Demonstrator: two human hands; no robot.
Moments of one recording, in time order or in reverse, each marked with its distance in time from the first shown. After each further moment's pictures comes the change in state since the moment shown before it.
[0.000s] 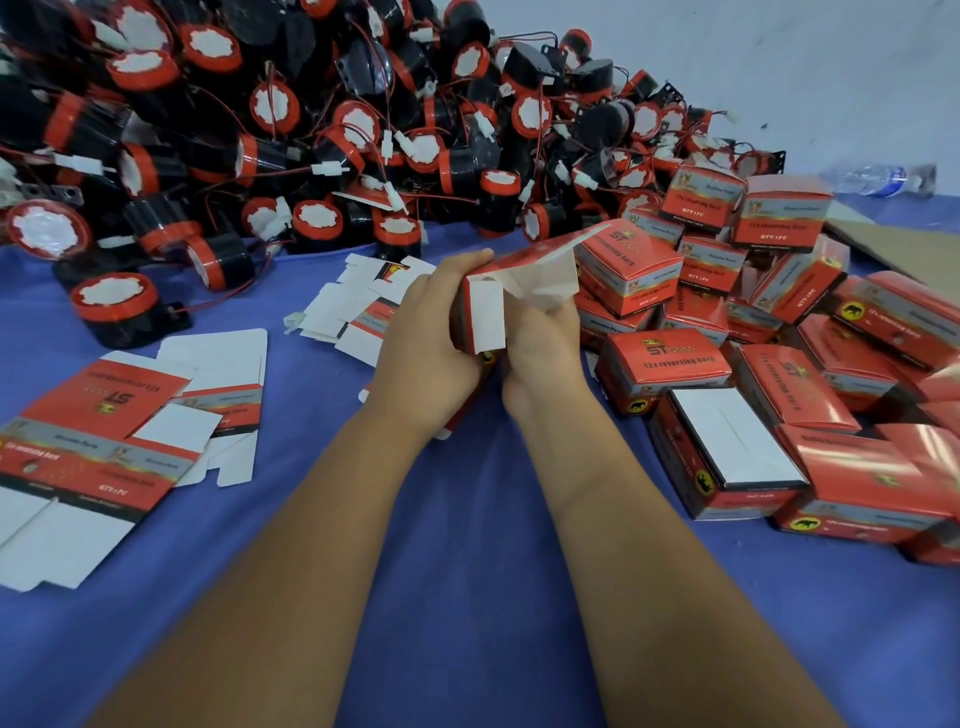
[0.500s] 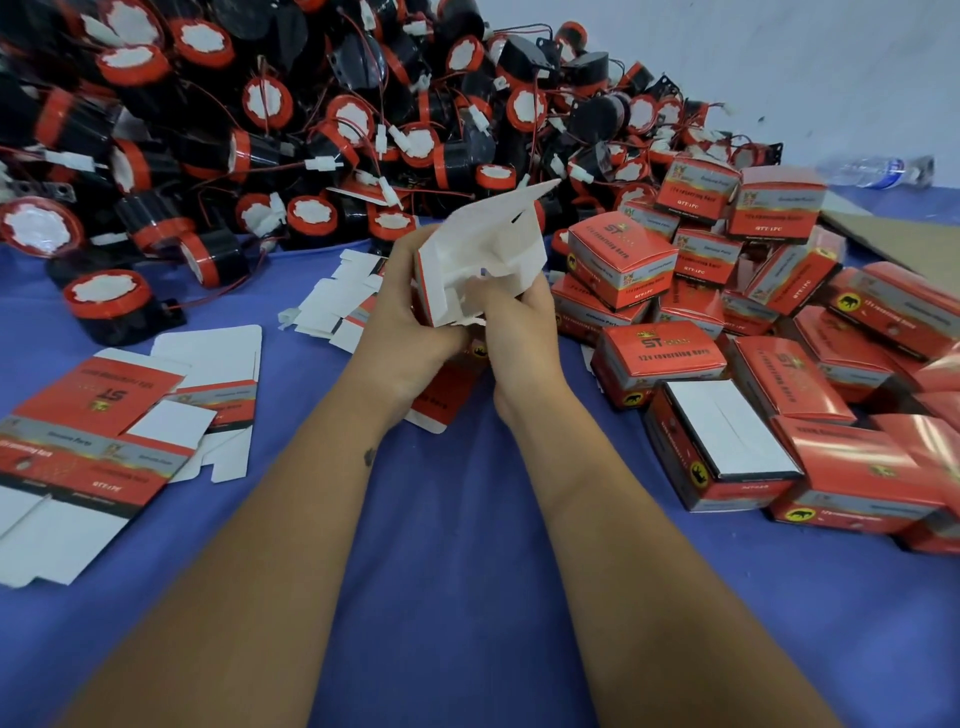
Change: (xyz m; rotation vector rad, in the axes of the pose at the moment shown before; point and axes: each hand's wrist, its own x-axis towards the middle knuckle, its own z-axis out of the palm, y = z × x) left_hand 0.006 -0.011 -0.008 -0.500 -0.037 -0.148; right_hand -0.002 0.005 0.005 -0.162 -0.068 -0.056
